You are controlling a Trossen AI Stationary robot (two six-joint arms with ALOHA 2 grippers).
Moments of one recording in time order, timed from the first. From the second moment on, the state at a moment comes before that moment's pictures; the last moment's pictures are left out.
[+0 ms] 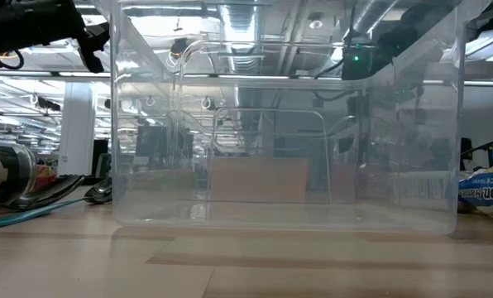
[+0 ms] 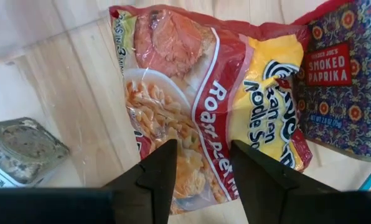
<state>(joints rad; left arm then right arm) -0.02 0.50 0.01 1.16 -0.49 -0.52 -0.37 1.36 0.75 -0.70 0.02 -0.05</state>
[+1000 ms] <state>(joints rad) -0.02 0.50 0.01 1.16 -0.49 -0.52 -0.31 1.34 0.75 -0.78 0.08 0.03</state>
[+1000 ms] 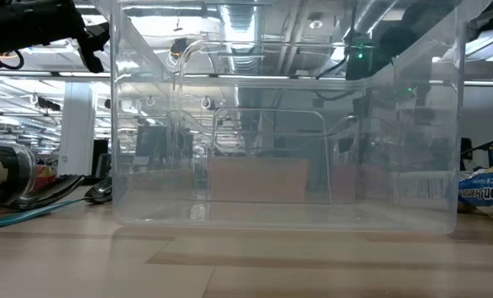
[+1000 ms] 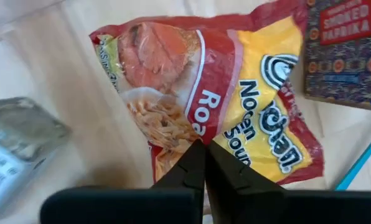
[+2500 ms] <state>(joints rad) -0.02 0.51 0.01 1.16 -0.50 -0.52 0.16 1.20 1.52 -0.97 -0.08 -0.51</state>
